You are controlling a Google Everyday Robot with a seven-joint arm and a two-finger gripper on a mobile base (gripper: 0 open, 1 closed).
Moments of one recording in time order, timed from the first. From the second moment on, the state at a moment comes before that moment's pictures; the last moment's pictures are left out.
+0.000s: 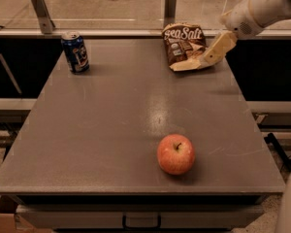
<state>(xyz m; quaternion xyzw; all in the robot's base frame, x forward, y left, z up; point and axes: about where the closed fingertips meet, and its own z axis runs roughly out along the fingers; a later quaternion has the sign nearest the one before) 0.705 -0.208 0.928 -0.52 0.77 0.07 0.37</state>
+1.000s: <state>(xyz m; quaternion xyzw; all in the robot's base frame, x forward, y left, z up) 0.767 -0.196 0.848 -0.43 0.82 0.14 0.34</state>
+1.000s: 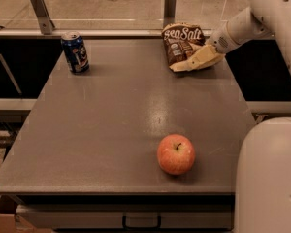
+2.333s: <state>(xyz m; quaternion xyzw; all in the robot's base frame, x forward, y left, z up) 0.770 -0.195 0.841 -0.43 0.83 0.15 0.33</state>
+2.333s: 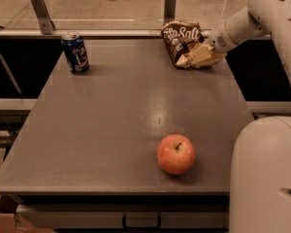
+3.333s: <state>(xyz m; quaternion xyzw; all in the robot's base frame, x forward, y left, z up) 0.765 -0.160 0.862 -0.45 0.81 0.15 0.33</state>
